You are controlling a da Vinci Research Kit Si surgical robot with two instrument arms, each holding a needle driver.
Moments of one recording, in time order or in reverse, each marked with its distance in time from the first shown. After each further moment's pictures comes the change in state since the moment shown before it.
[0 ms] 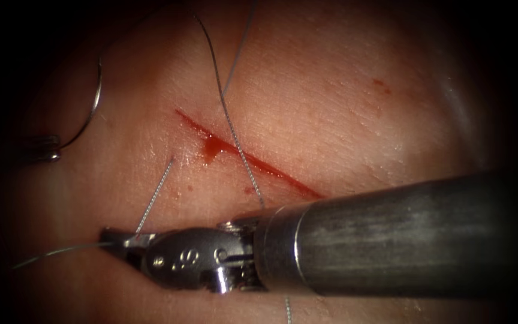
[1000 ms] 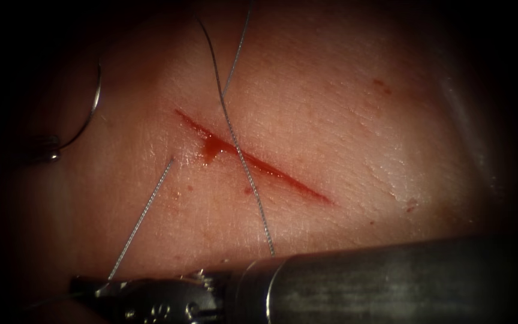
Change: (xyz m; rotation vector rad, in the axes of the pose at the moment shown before) right arm 0.003 -0.004 0.000 0.060 0.016 -0.021; left arm 0.000 0.000 0.000 -0.001 0.000 0.000
